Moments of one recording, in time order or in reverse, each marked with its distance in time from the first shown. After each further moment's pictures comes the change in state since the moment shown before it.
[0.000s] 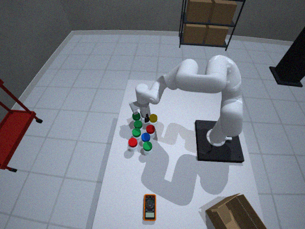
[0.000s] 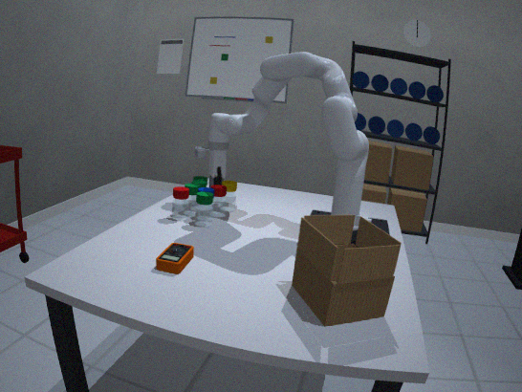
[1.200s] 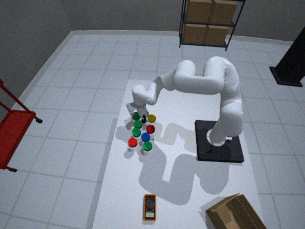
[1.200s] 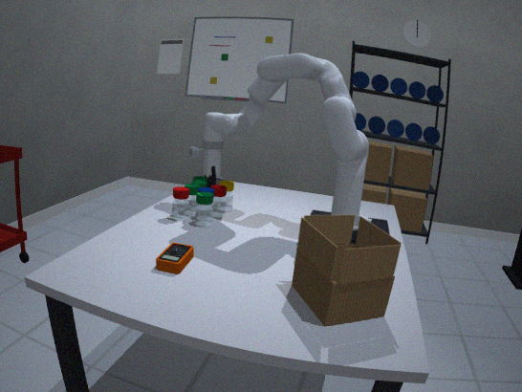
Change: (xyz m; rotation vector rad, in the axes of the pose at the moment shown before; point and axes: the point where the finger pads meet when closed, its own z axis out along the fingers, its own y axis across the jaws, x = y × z) arm 0.021 0.000 -0.002 0.000 0.000 0.000
